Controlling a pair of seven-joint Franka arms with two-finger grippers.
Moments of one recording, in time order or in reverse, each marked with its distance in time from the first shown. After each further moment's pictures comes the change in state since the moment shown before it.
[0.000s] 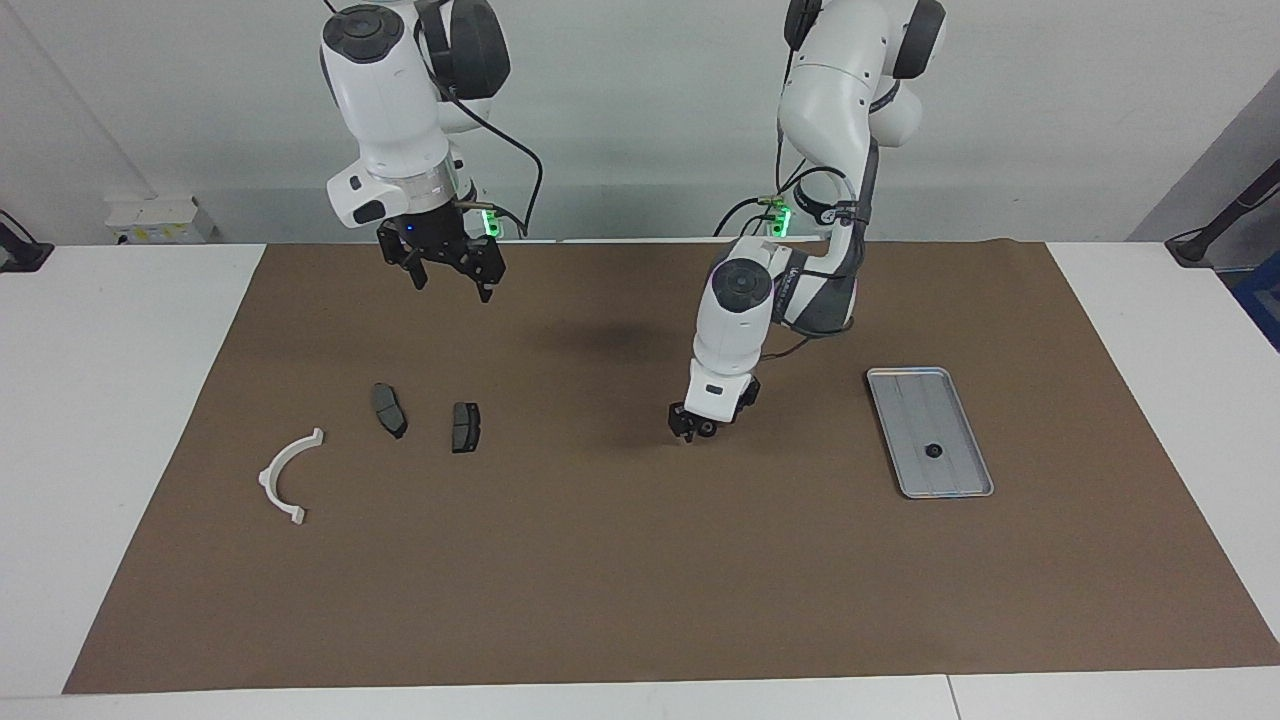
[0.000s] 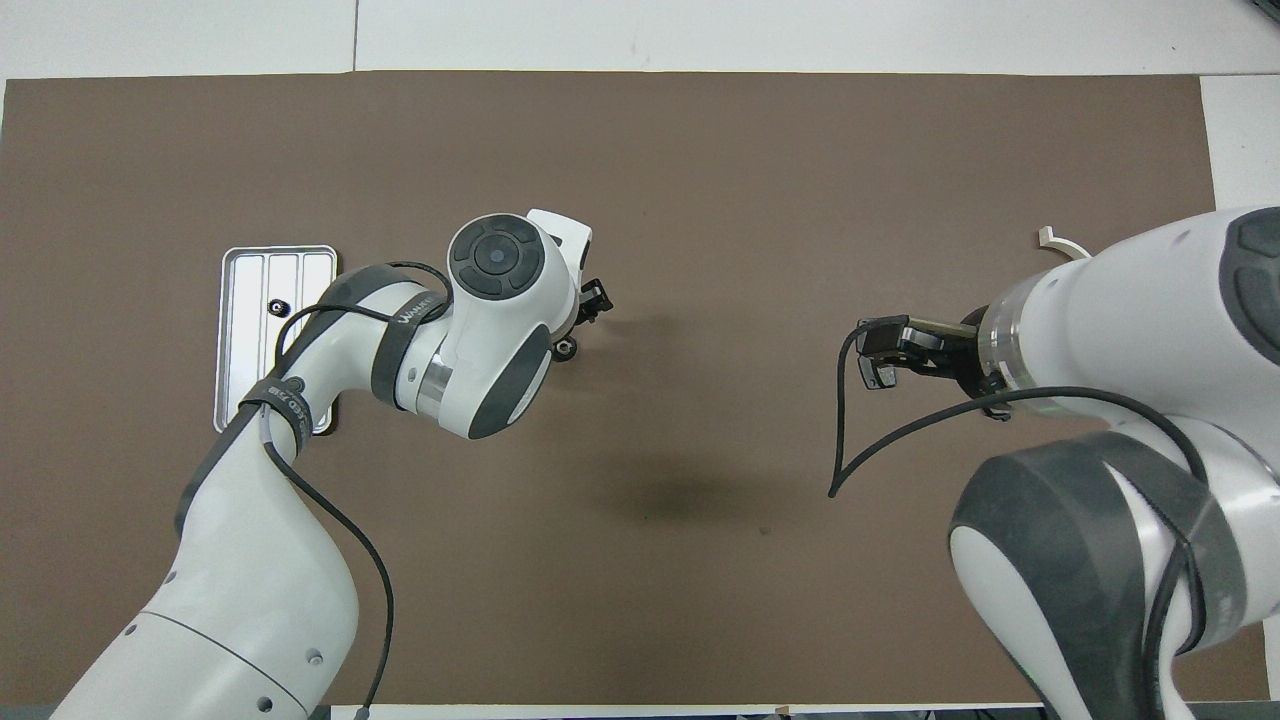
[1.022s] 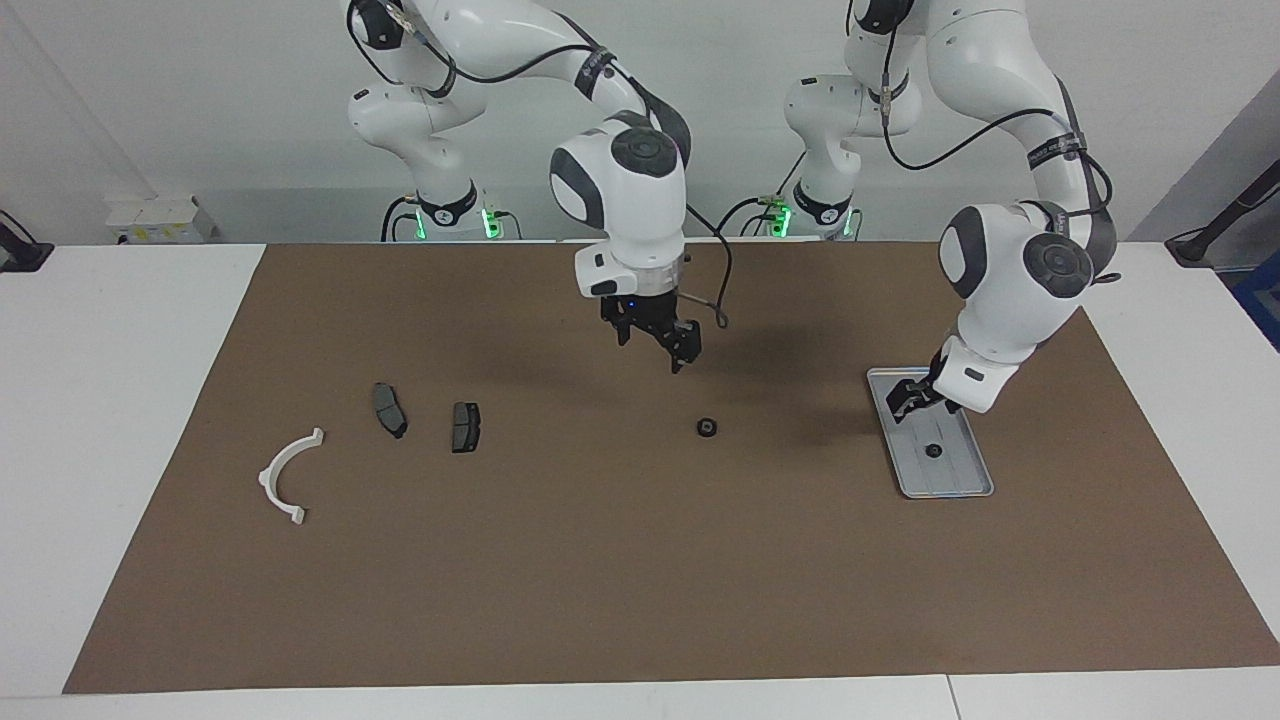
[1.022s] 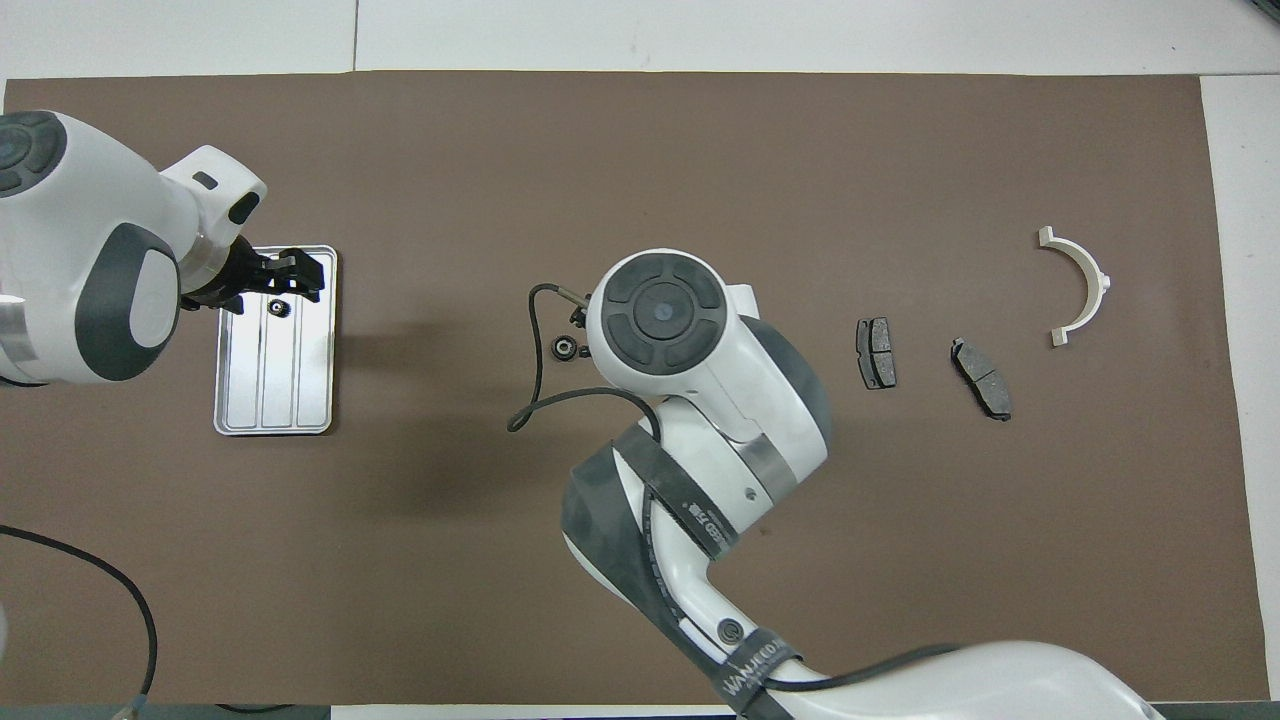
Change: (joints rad) left arm 0.468 -0.181 0.014 -0.070 0.013 -0.167 0.790; right arm 0.385 0.530 0.000 0.342 -0.098 0.207 0.738
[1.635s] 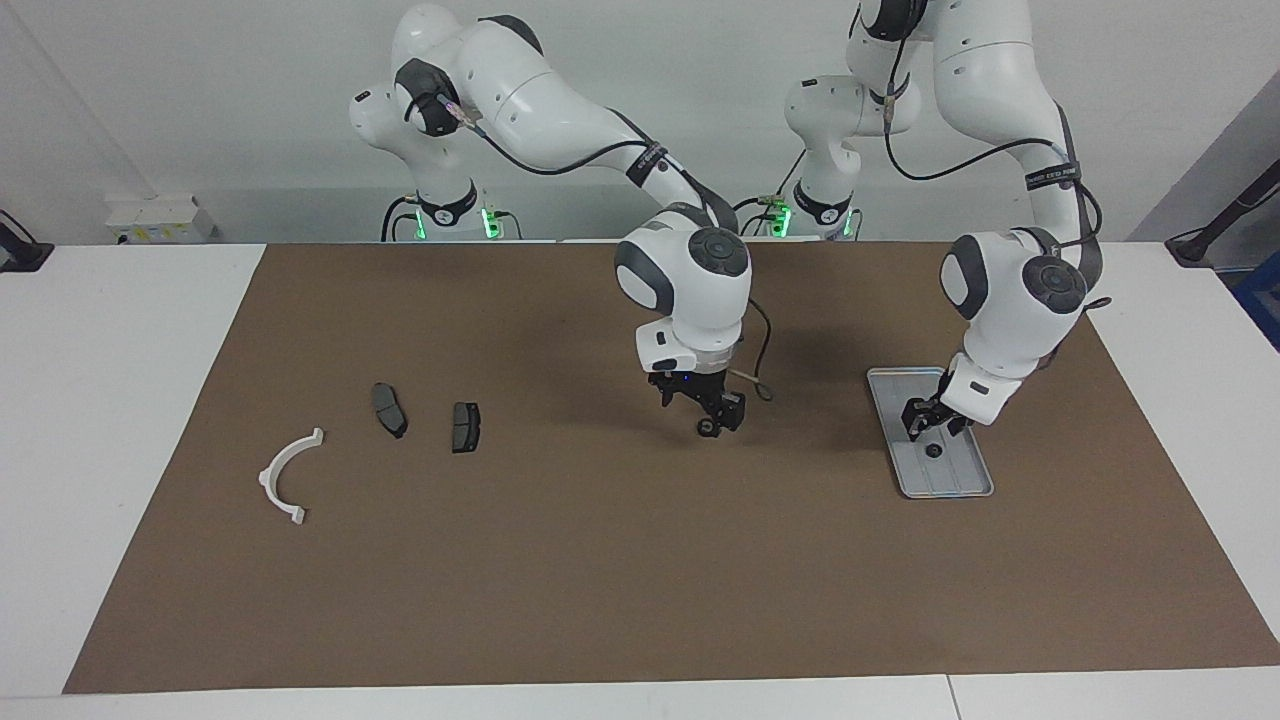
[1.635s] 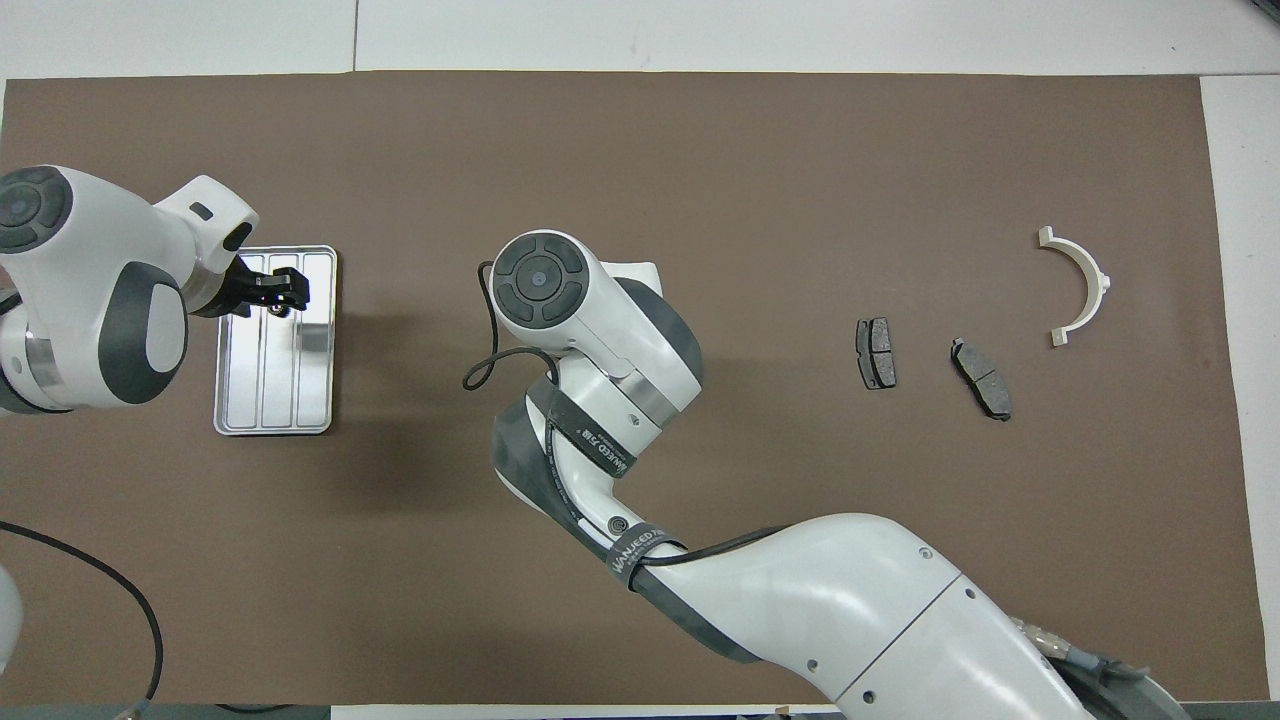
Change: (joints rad) left arm 0.038 0.039 -0.003 -0.113 0.000 0.228 0.044; right arm 0.057 0.319 -0.001 0.303 -0.093 -0.001 0.082
